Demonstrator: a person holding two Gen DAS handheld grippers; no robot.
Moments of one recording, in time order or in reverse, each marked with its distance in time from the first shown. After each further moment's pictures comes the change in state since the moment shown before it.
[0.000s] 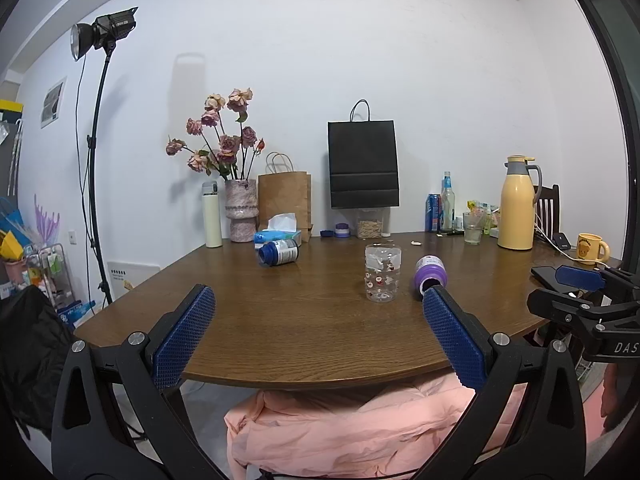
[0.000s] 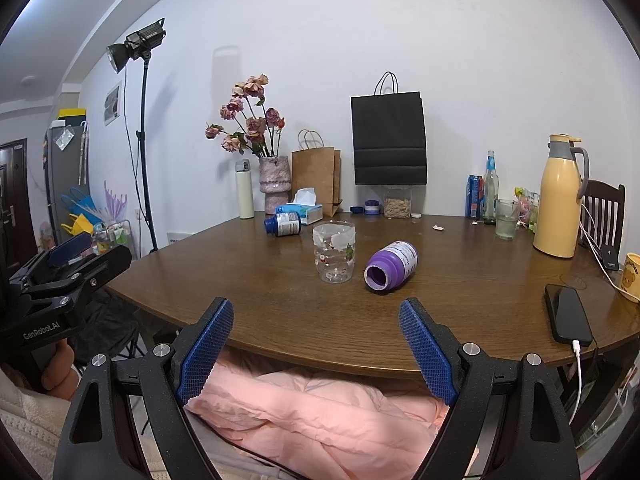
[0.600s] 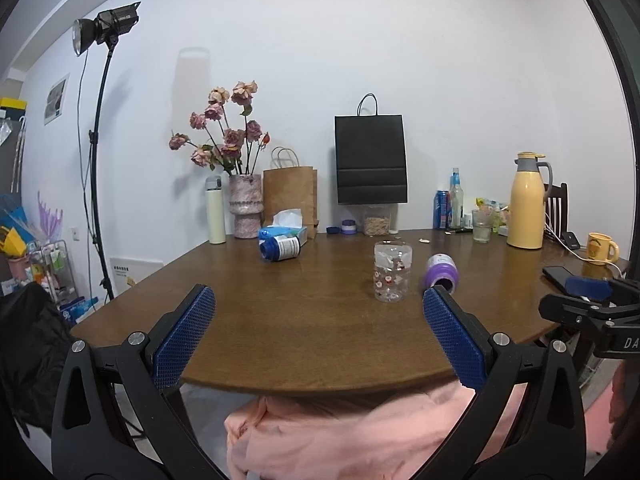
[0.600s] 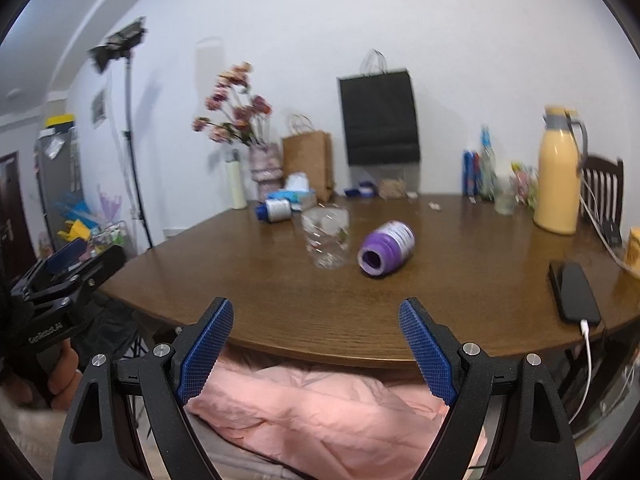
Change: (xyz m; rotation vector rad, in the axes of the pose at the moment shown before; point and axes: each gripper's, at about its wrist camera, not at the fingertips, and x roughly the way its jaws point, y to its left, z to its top) left arm 0.030 -0.002 -0.003 -0.011 0.007 0.021; right arm 0.027 -0.016 -0.003 0.091 0.078 -0.014
